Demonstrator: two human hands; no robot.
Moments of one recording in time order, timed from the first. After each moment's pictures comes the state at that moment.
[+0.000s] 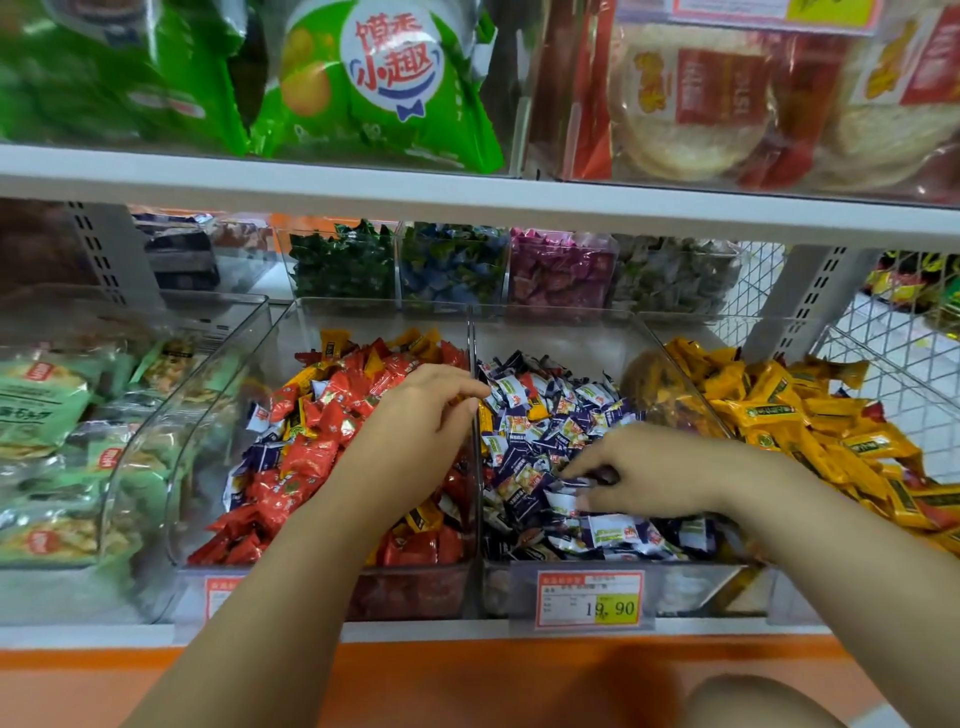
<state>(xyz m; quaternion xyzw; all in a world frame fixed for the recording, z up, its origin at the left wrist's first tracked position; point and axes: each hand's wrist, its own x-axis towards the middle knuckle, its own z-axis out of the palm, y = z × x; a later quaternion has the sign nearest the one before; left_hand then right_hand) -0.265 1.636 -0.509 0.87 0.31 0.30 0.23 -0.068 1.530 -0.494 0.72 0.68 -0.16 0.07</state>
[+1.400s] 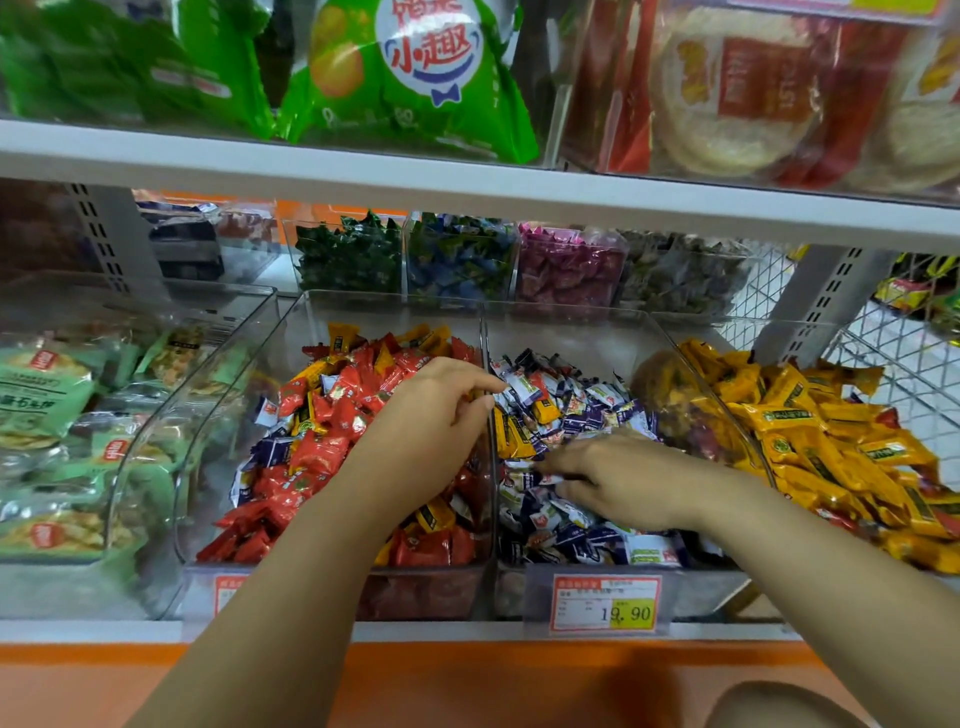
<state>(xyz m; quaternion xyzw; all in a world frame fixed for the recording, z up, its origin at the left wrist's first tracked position) -0.265 1.642 -0.510 0.88 0.29 0.29 0.23 -0.078 1.547 -0.520 0.70 0.71 -0.07 0.08</state>
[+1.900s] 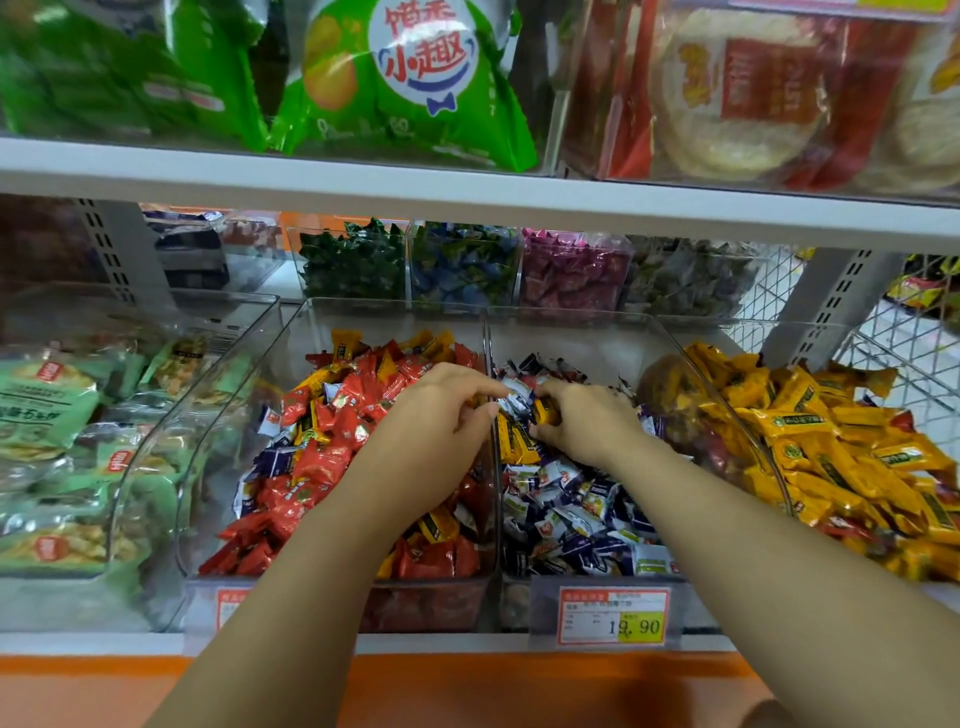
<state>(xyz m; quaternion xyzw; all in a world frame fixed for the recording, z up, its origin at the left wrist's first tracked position) -0.263 1.642 -0.507 0.88 0.30 0.30 0.23 -0.069 1.613 -0.538 0.83 0.55 0.00 -0.05</state>
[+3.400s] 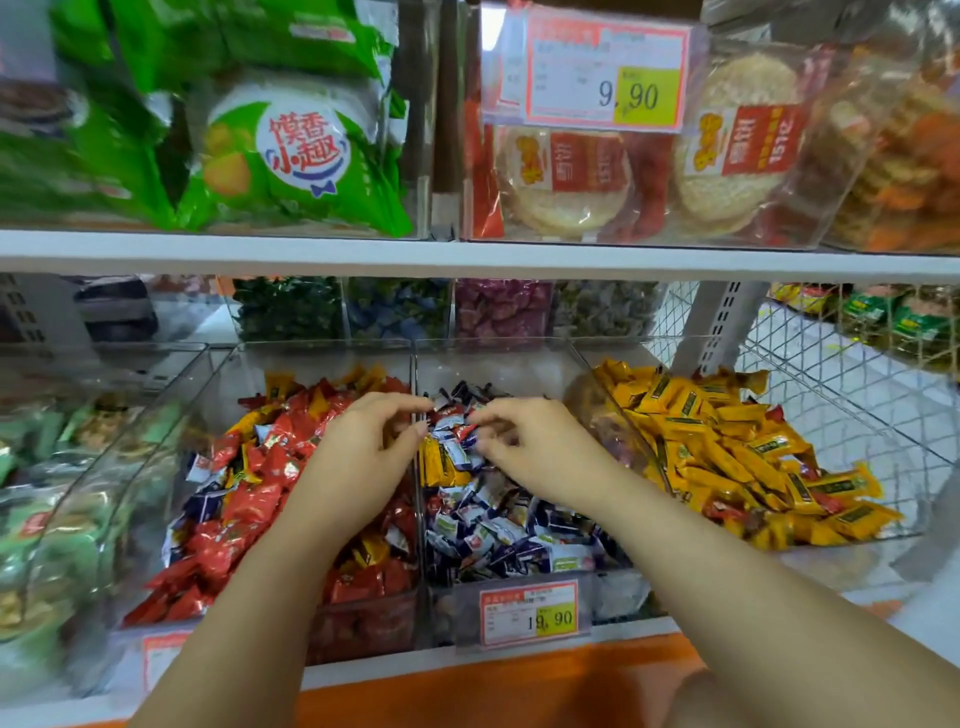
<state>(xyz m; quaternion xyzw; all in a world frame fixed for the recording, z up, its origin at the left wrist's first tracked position) -0.257 1.634 -0.503 0.85 0.32 0.33 0.24 -0.098 1.544 -0.491 0.74 0.60 -0.08 -0.29</state>
